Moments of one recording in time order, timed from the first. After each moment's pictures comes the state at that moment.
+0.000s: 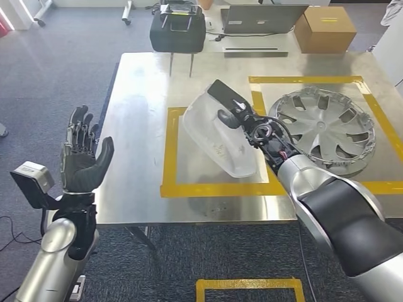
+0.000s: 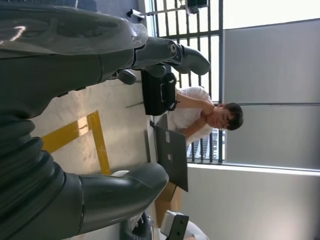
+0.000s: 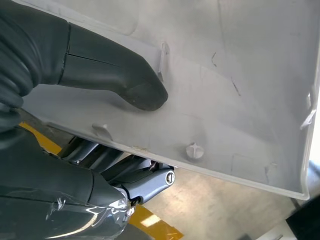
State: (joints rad) left arm -0.44 -0.03 -0.46 -1.36 0.27 0.20 -0.40; right arm -1.04 -0.05 0.51 -0.33 0.27 -0.01 -0.07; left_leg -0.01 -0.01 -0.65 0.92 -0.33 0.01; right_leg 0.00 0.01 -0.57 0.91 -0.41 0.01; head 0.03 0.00
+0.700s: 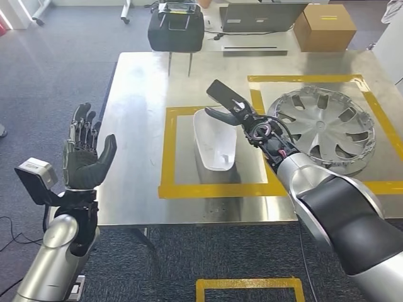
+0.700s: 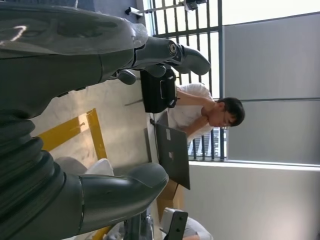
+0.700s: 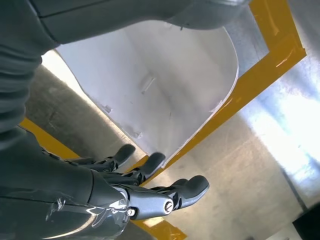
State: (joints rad) left arm -0.47 -0.03 -0.47 -1.32 0.27 0.20 -0.41; right arm -1.05 -0.05 0.51 -0.30 0.29 -0.01 -0.06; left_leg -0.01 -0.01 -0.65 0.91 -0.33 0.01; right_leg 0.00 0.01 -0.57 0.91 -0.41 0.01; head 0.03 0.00
